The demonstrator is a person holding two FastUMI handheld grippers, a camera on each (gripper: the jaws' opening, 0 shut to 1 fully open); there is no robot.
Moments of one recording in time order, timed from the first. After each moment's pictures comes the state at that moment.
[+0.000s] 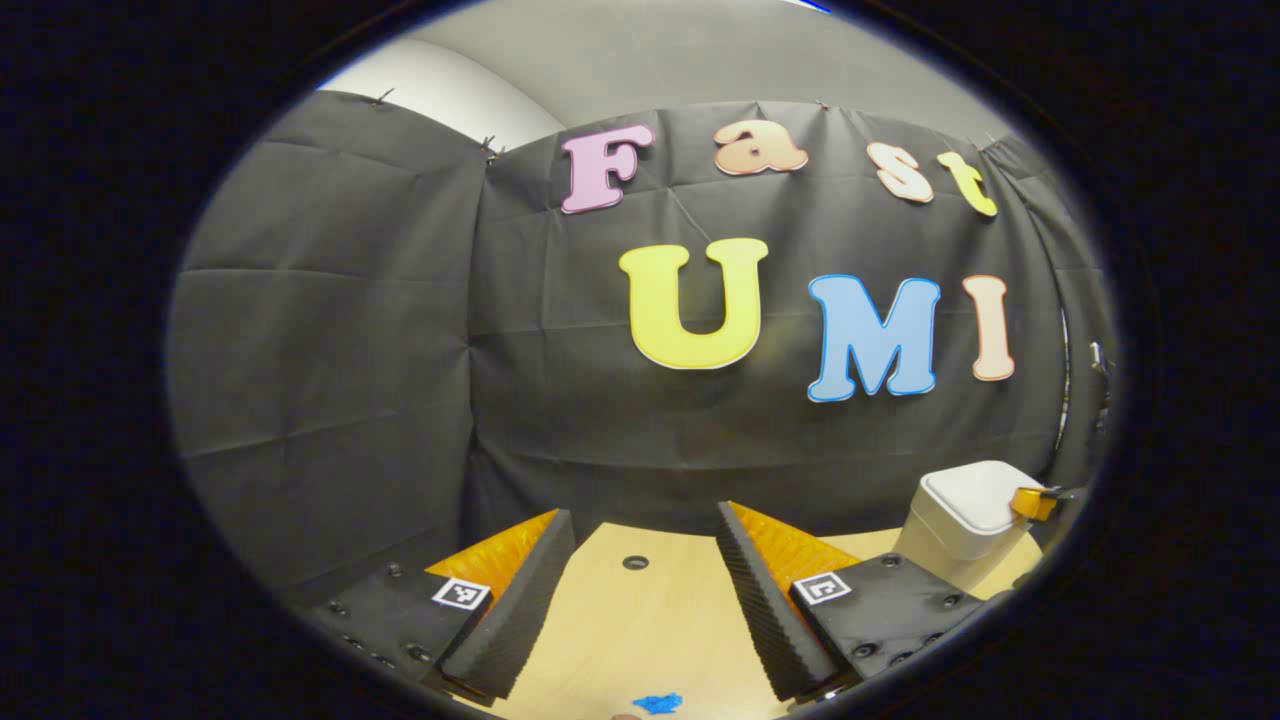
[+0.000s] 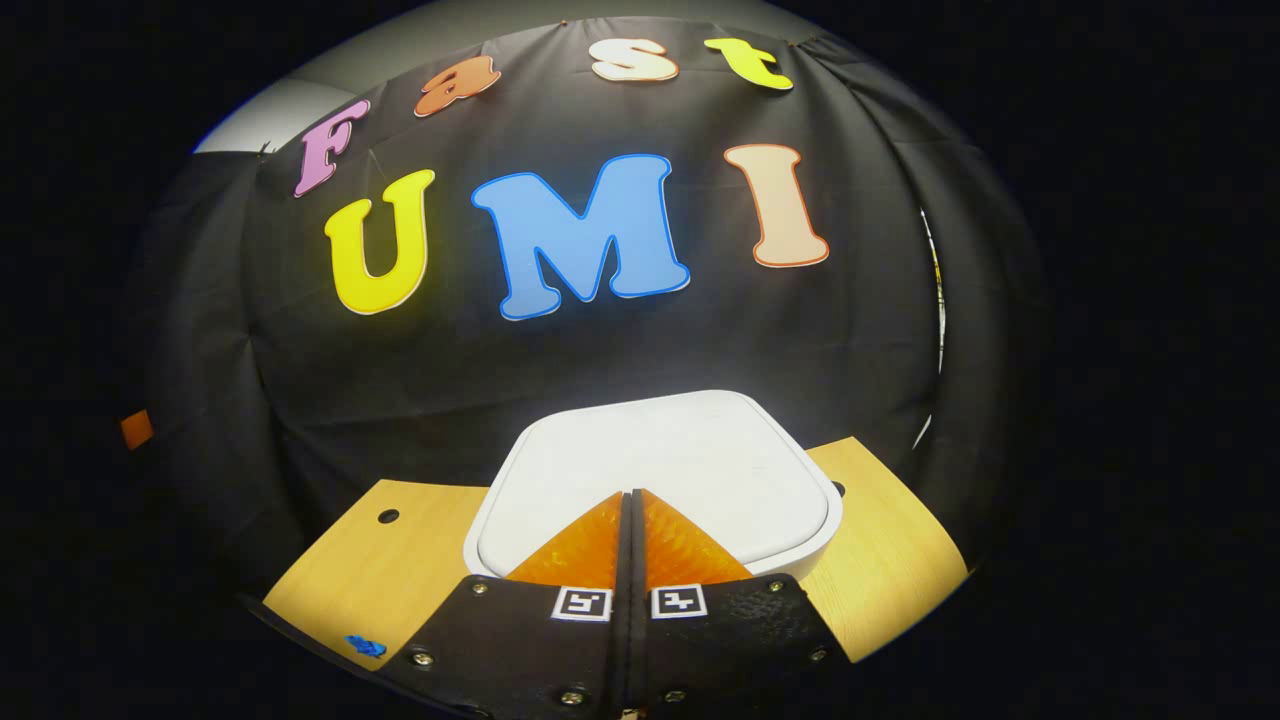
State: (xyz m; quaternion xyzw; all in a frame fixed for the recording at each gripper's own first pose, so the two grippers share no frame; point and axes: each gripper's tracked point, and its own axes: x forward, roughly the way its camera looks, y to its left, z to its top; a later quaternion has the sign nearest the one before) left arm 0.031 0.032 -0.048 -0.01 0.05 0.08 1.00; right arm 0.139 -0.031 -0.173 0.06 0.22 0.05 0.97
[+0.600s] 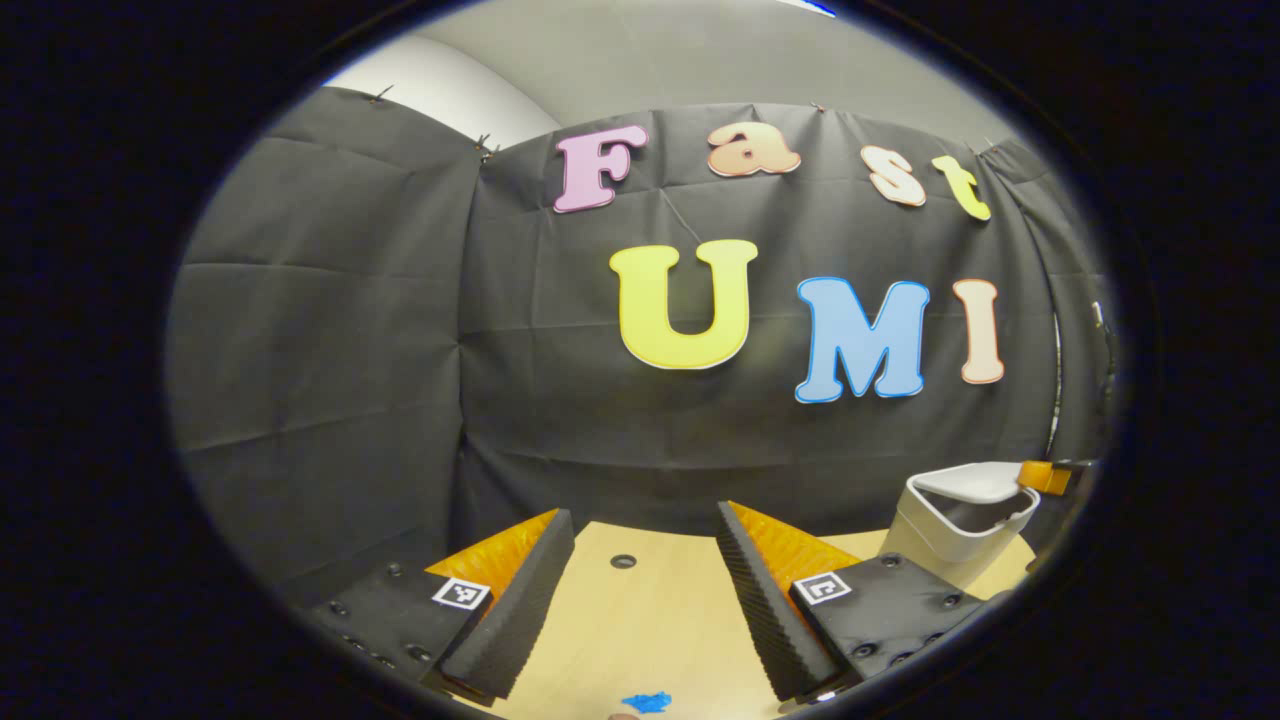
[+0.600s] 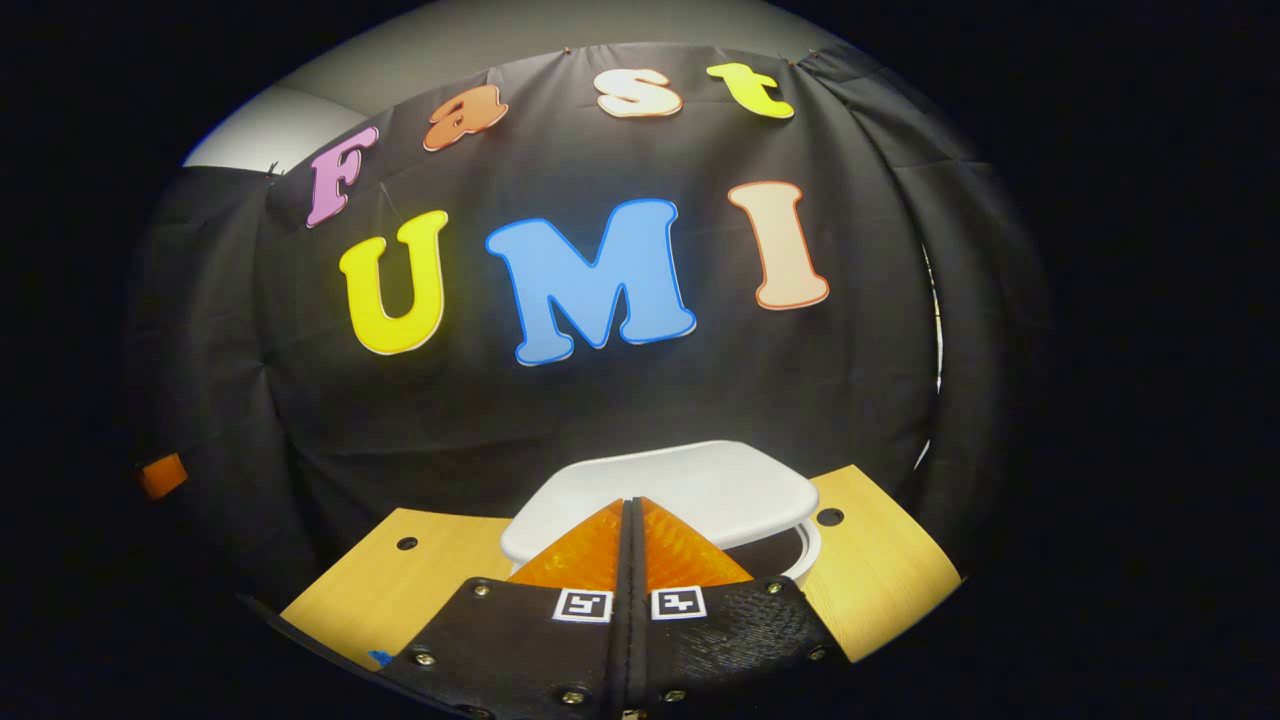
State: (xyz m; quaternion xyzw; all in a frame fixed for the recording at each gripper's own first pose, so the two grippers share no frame) left arm 0.026 0.021 -0.049 -0.02 0.05 0.06 1.00; right arm 0.130 -0.028 -0.104 0.07 0.15 0.06 0.98
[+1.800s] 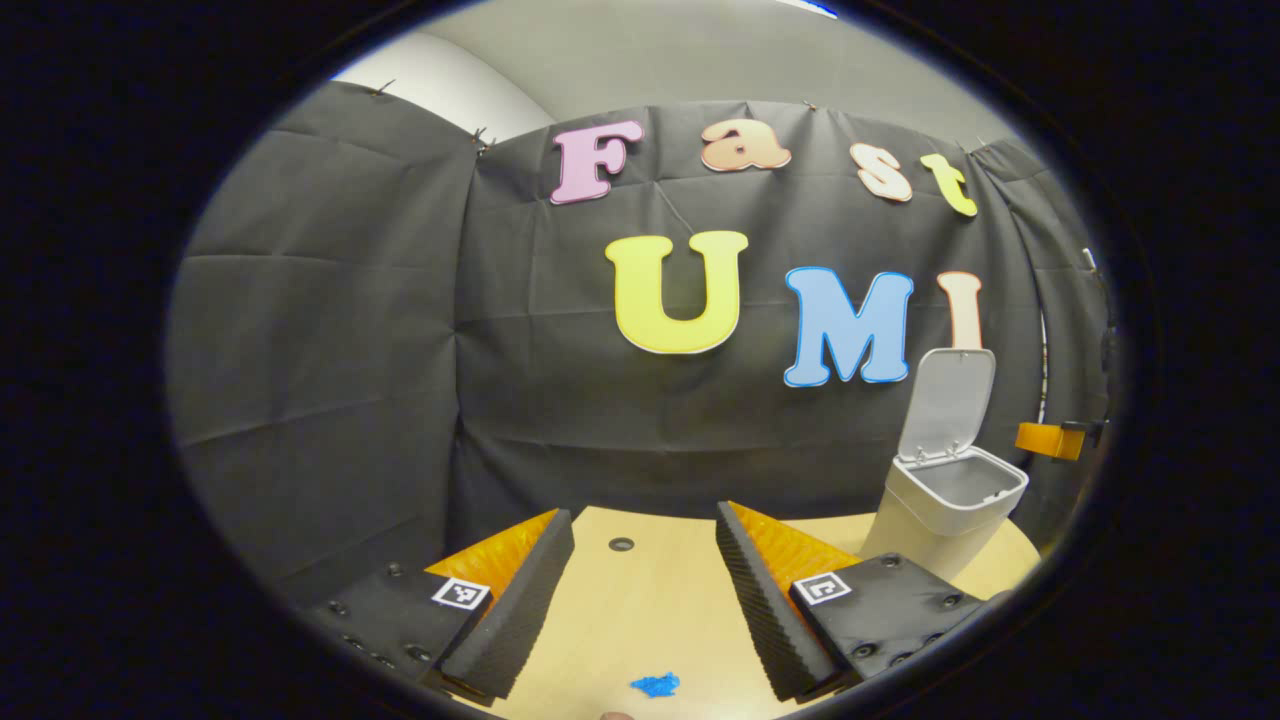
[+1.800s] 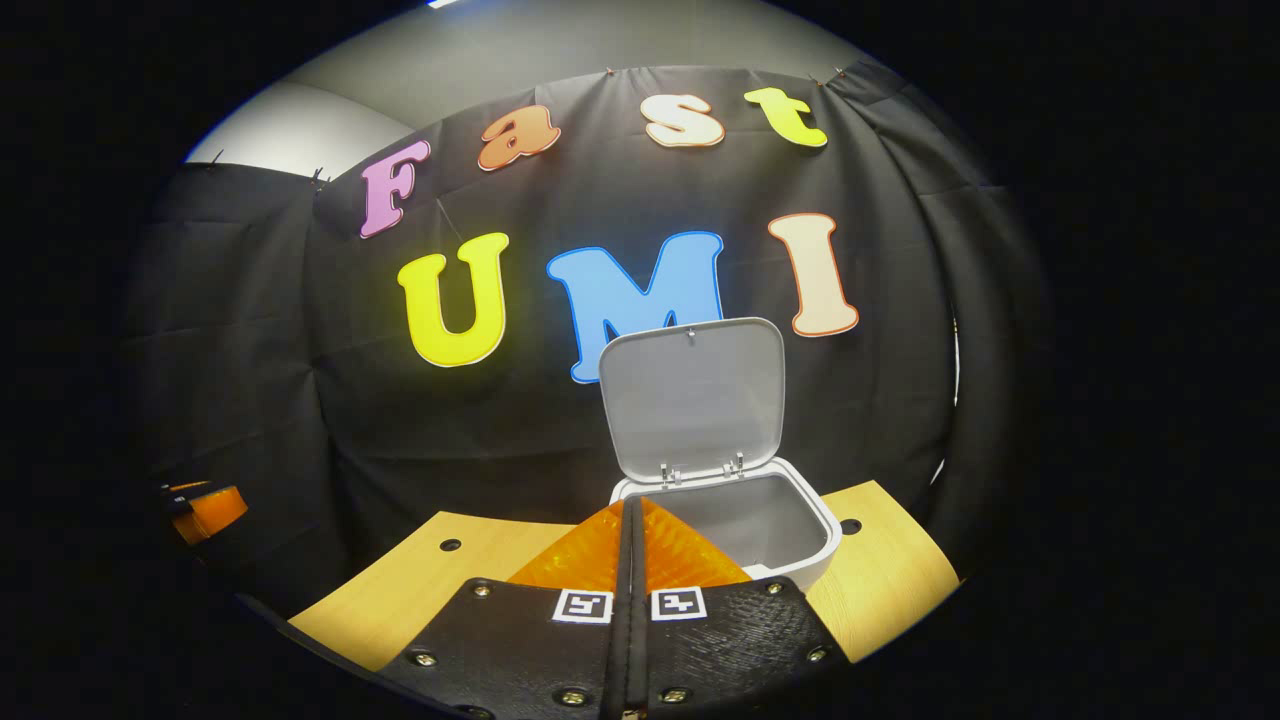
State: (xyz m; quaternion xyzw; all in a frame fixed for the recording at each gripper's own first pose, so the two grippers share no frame) left arm -0.005 0.035 -0.077 -0.02 0.07 0.04 1.00; right arm 0.080 0.012 -0.081 0.06 0.14 0.11 0.98
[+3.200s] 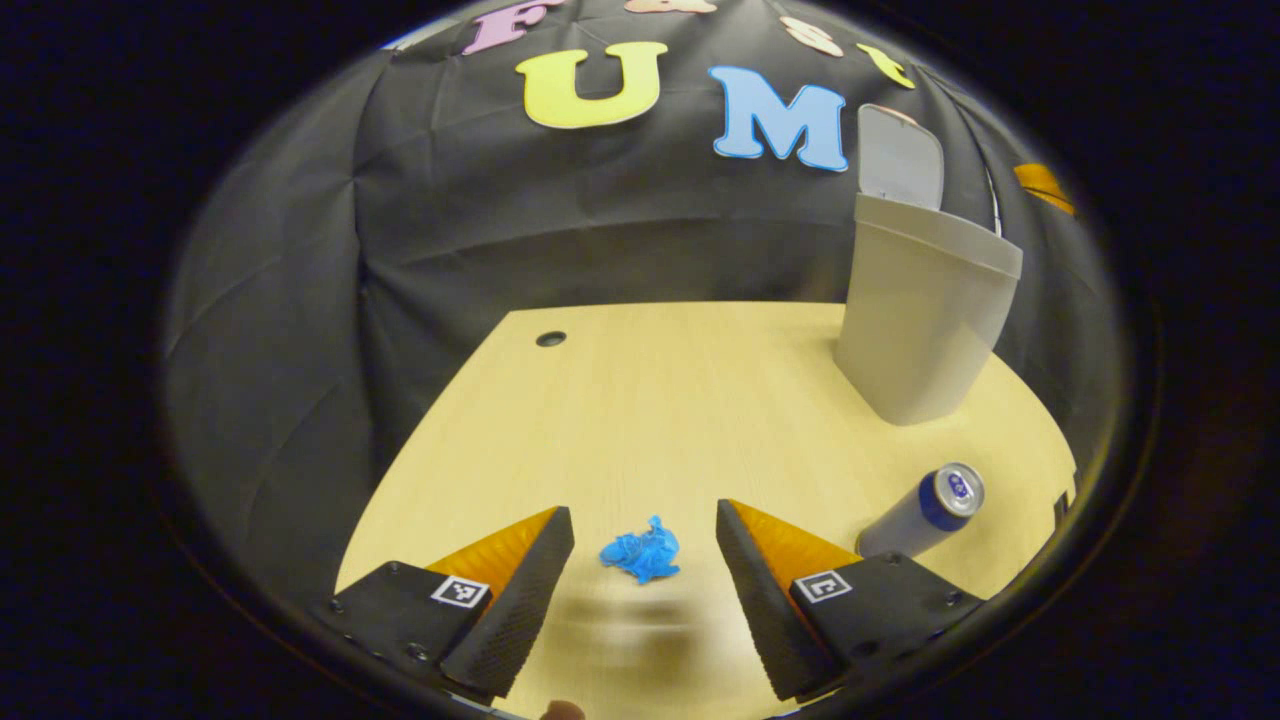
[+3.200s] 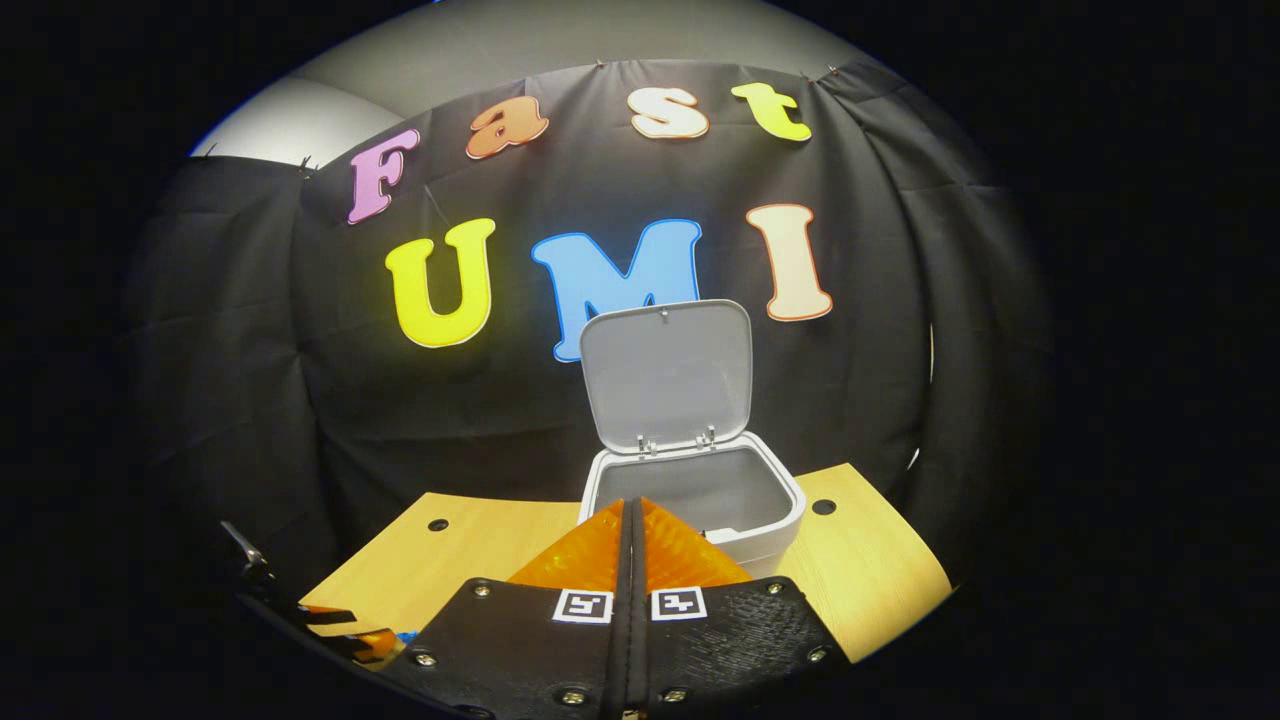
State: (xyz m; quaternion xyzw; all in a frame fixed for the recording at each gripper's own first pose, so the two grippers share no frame) left arm -0.040 0.004 -0.395 0.02 0.33 -0.07 0.94; right arm 0.043 -0.012 -0.089 0.05 0.17 0.07 0.98
